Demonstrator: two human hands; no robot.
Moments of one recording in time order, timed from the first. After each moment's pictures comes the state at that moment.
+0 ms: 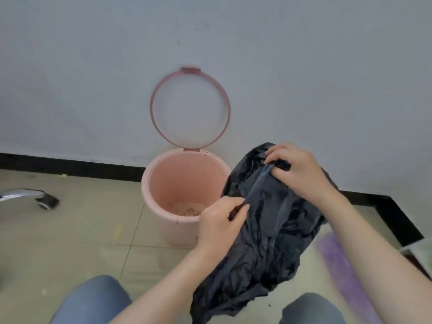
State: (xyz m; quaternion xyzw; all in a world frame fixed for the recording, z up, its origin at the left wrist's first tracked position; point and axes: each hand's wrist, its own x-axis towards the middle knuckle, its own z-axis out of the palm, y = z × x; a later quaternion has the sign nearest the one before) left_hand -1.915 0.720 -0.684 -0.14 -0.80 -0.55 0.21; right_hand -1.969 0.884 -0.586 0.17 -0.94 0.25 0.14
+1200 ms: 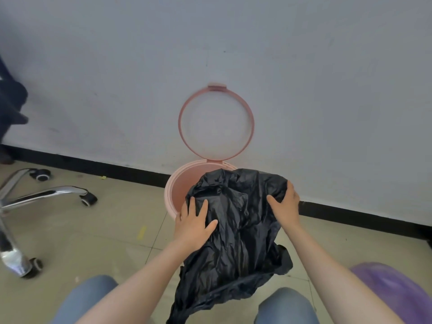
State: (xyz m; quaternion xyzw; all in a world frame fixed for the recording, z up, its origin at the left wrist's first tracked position) left_hand -1.972 0.651 -0.744 0.01 -0.98 -0.17 -0.12; right_hand -2.026 0.875 -0.711 -0.14 -0.88 0.46 0.04
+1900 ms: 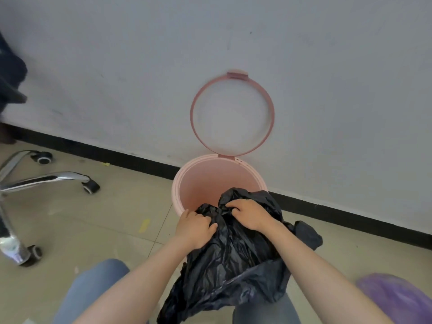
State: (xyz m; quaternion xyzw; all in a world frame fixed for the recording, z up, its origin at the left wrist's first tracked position) left_hand -1.996 0.628 -0.765 -0.06 -0.98 -0.10 -0.15; right_hand -2.052 0.787 -0.731 0.20 -0.94 0.17 -0.23
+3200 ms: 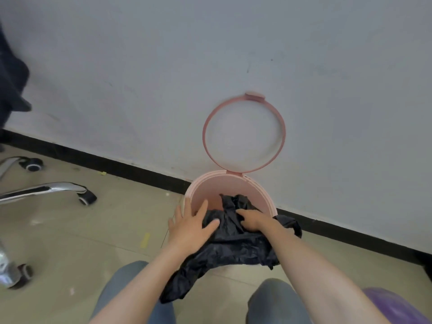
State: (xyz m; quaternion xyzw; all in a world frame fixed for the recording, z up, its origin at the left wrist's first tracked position) left_hand -2.005 0.570 -0.740 0.04 -0.95 -0.28 -0.14; right_hand -2.102 0.756 -0.743 0.12 -0.93 -0.02 -0.34
